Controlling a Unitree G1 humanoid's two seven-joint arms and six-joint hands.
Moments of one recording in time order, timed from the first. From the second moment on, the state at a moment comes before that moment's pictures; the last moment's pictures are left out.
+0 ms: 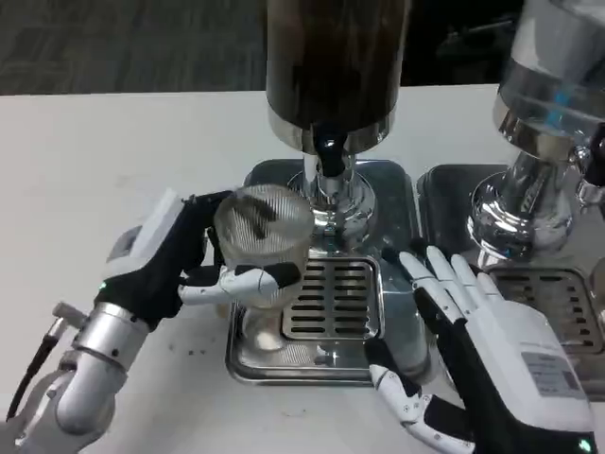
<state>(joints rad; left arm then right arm) -0.42 0.41 -0.22 1.00 0.49 -0.88 0.29 0.56 -0.18 0.31 -0.58 -0.94 -0.03 -0.04</state>
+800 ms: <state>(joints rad) -0.52 0.35 -0.33 1.09 0.56 -0.81 0.28 0.60 -0.15 0.32 -0.60 -0.96 -0.03 -0.06</state>
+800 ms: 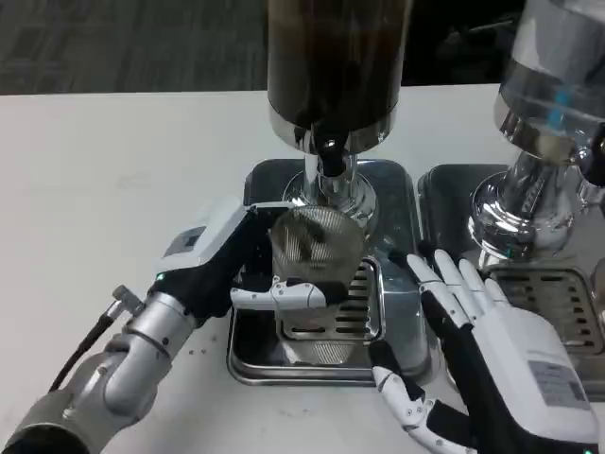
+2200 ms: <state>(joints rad) -0.50 0.40 -0.42 0.88 0.68 -0.61 0.29 0.61 -0.13 0.32 -0.60 -0.93 -0.02 -0.05</state>
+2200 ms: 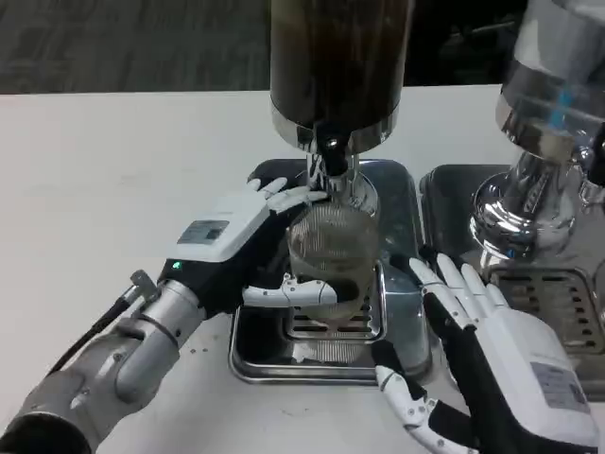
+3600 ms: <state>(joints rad) -0.21 0.57 -0.20 0.36 0.55 -0.61 0.21 0.58 -0.14 0.32 -0.58 -0.89 -0.02 -0.06</state>
